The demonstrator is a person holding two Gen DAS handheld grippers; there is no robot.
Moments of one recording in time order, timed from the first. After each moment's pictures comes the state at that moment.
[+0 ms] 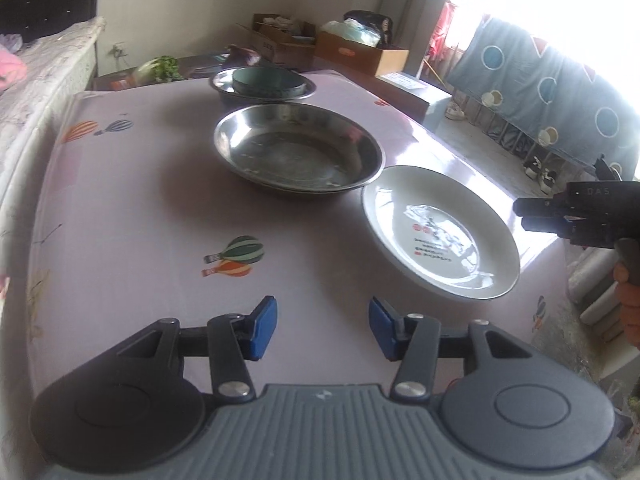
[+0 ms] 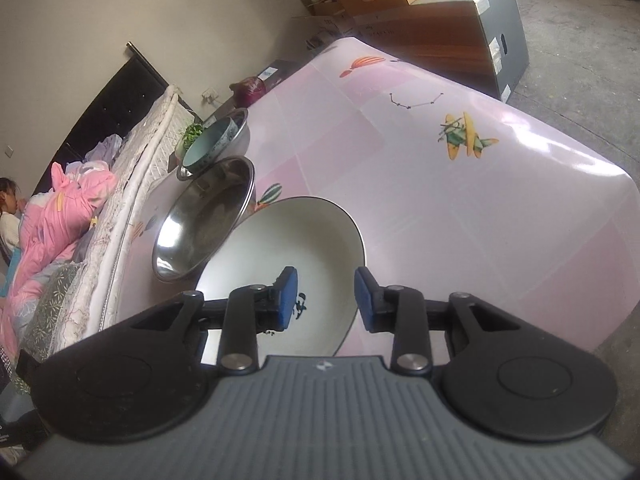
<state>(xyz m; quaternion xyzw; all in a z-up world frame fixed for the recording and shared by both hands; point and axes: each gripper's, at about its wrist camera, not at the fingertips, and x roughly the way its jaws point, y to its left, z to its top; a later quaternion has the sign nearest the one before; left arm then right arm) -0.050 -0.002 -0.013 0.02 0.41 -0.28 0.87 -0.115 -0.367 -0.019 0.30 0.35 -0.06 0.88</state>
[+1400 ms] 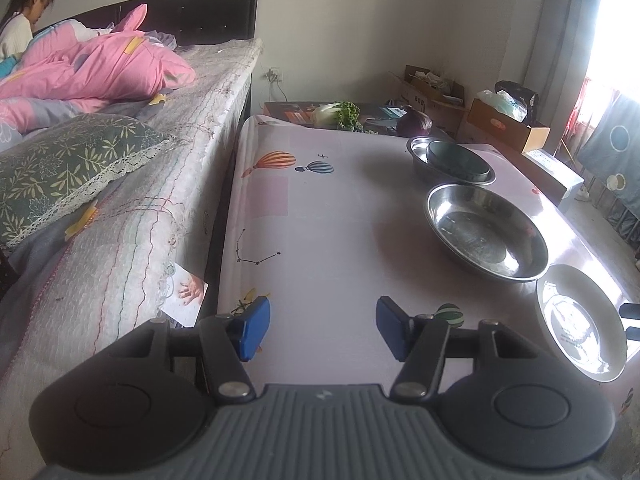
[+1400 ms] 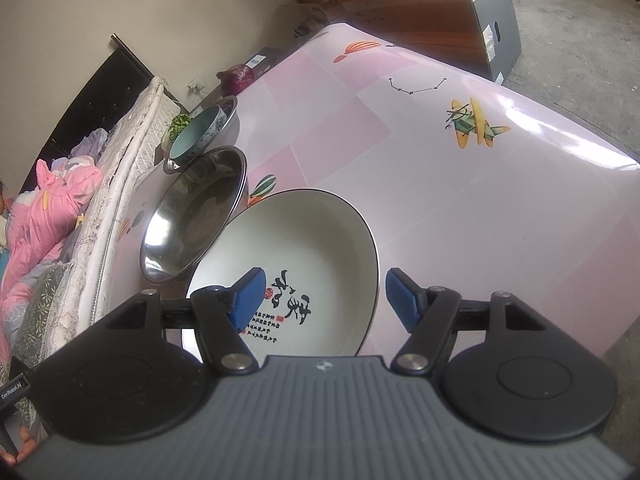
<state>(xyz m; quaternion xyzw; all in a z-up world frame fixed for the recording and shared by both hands) -0.029 0.103 0.026 -0.02 0.37 -0.08 0.93 -0.093 -0.356 -0.030 0.31 0.38 -0.08 0.87</state>
